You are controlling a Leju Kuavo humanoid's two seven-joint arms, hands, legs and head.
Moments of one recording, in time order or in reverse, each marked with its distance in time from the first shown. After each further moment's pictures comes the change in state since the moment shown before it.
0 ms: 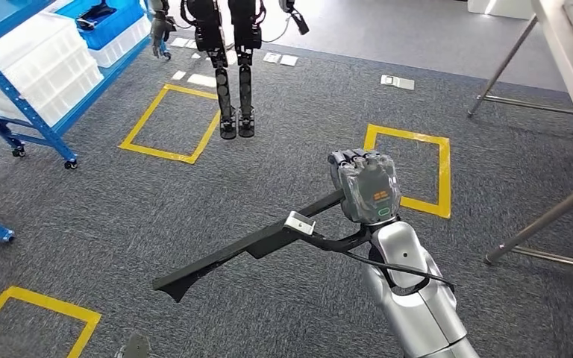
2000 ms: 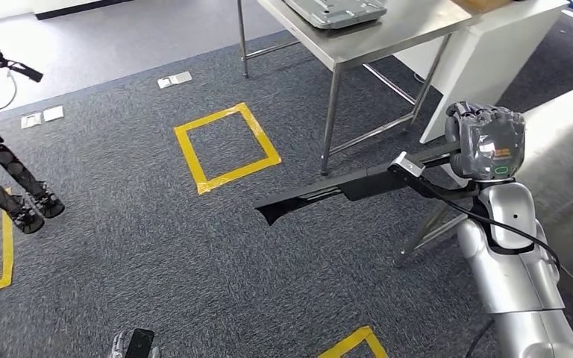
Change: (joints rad) left arm 0.002 0.007 0.026 -0.009 -0.010 0.042 -0.186; right arm -0.152 -0.260 -0.238 0.090 -0.115 -0.038 -0.054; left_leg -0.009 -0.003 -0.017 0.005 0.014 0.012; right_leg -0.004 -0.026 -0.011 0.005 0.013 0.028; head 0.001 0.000
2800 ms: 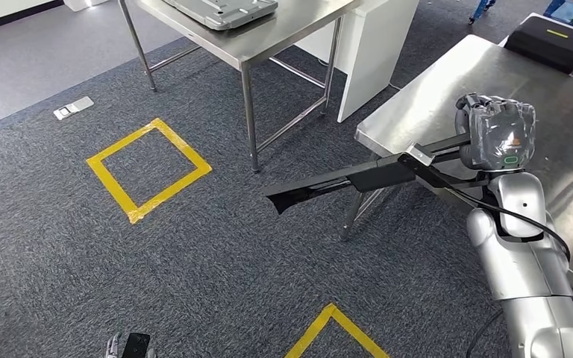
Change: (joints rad) left arm 0.019 -0.011 0.047 -0.005 0.013 0.018 -0.061; right arm -0.078 -0.016 0.010 0.112 -0.020 -0.017 -0.015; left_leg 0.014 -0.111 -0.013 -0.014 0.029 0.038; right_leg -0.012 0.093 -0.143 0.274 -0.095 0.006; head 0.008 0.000
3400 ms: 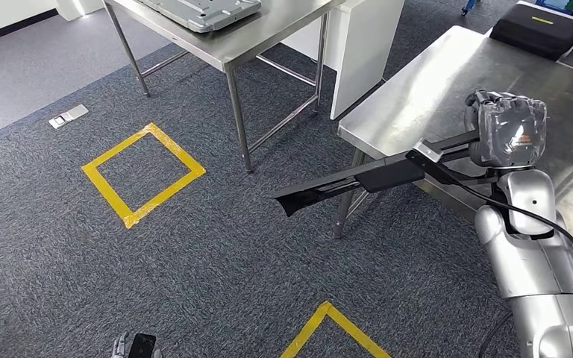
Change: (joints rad) left arm 0.000 -0.008 0.002 0.000 -0.024 -0.004 -0.001; right arm -0.010 -0.030 -0.001 0.002 -0.010 -0.001 0.010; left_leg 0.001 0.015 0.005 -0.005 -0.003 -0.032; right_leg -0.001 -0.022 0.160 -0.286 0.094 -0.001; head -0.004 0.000
